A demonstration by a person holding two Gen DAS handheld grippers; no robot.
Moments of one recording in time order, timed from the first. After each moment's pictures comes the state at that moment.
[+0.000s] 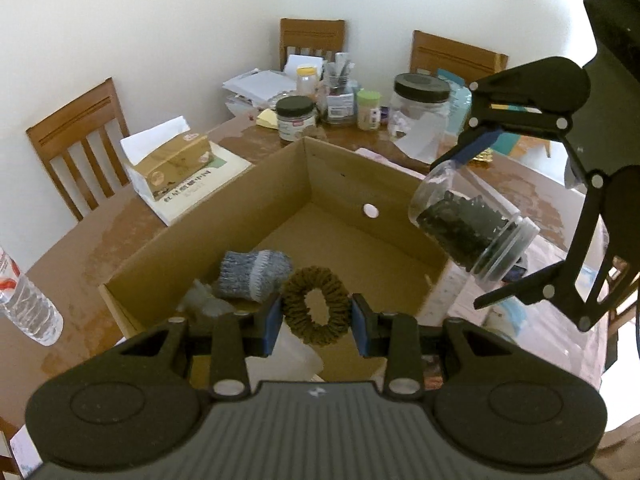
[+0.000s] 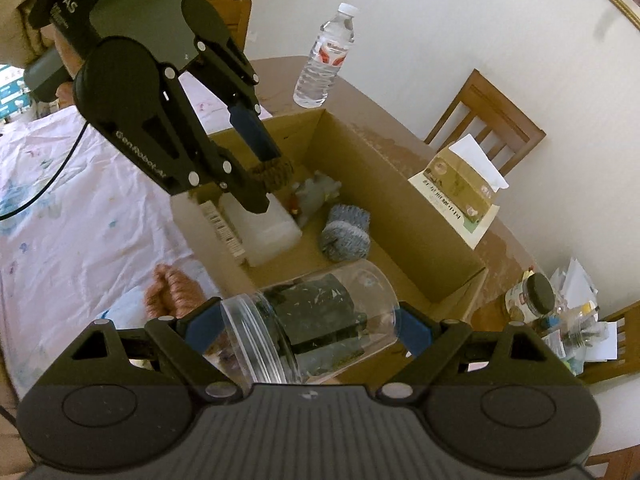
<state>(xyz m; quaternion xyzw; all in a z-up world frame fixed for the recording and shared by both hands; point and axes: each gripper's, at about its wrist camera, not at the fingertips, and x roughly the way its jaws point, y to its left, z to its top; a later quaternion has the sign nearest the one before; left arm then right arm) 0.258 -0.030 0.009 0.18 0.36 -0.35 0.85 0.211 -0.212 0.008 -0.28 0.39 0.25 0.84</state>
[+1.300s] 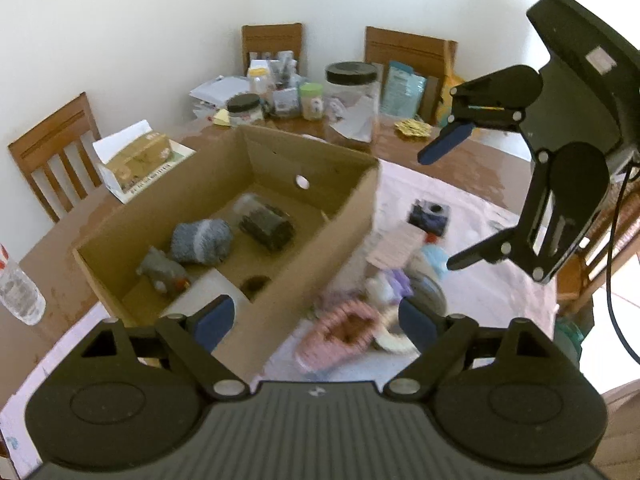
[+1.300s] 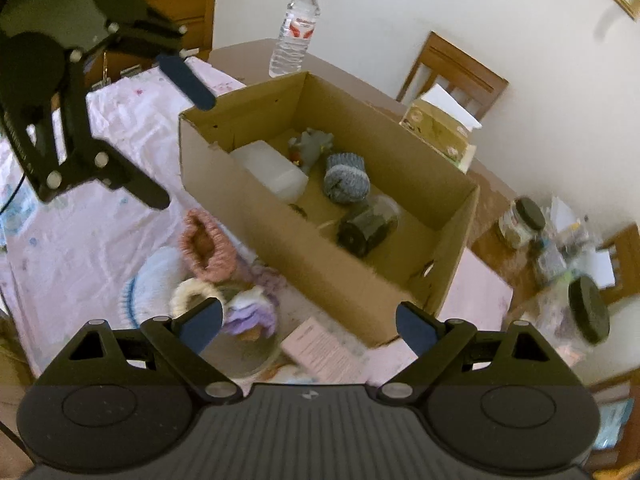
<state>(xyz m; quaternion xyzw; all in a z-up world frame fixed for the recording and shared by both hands) 0.163 -0.016 0.009 0.20 0.35 -0.39 0.83 0.136 -0.218 -0.011 -0.22 0.42 0.17 0.86</state>
